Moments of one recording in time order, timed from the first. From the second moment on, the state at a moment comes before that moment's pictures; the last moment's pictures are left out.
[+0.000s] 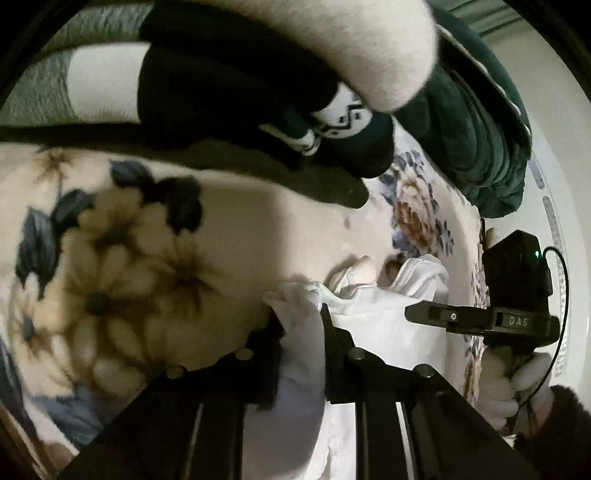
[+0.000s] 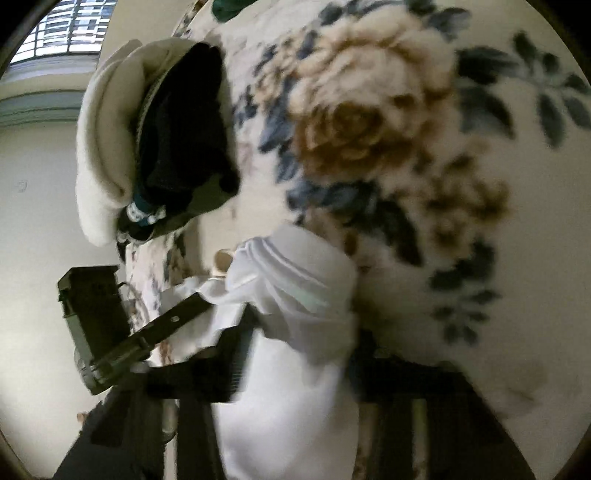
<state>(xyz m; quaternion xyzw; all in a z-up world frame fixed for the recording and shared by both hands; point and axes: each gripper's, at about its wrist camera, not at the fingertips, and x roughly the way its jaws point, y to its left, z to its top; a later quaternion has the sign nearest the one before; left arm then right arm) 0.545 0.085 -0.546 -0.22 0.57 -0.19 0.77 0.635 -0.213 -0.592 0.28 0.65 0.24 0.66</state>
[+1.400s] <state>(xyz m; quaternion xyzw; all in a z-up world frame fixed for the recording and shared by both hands) 0.238 0.144 -0.495 -0.34 0.58 -0.14 0.73 0.275 -0.203 -0.506 0.17 0.63 0.34 0.68</state>
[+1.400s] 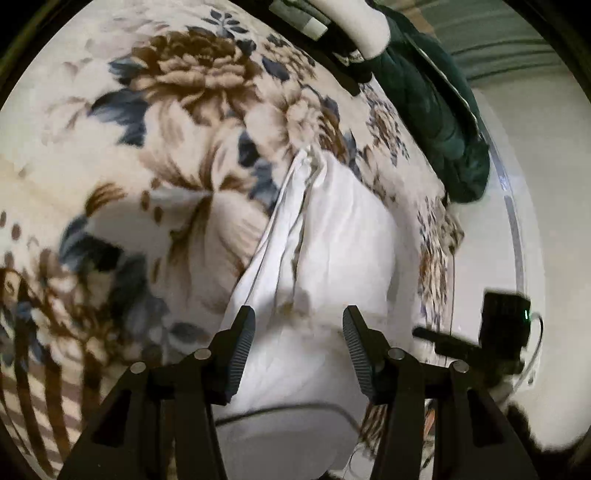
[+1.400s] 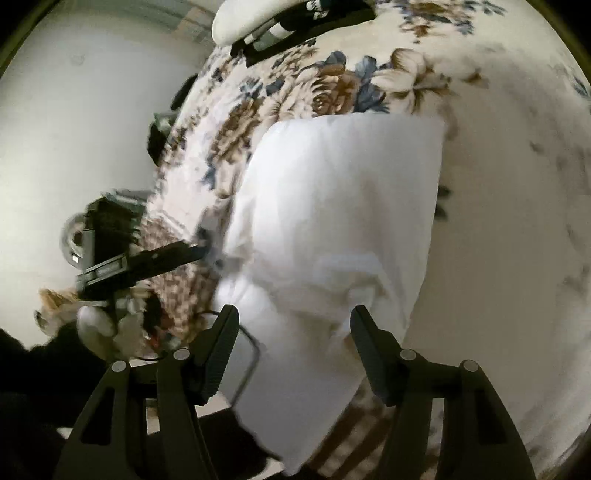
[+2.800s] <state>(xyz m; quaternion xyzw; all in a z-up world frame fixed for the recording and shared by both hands) 0.174 0.095 -0.471 -0.19 0.60 -0.12 0.77 0.198 -0.174 -0.505 0.19 0.66 0.11 0.71</state>
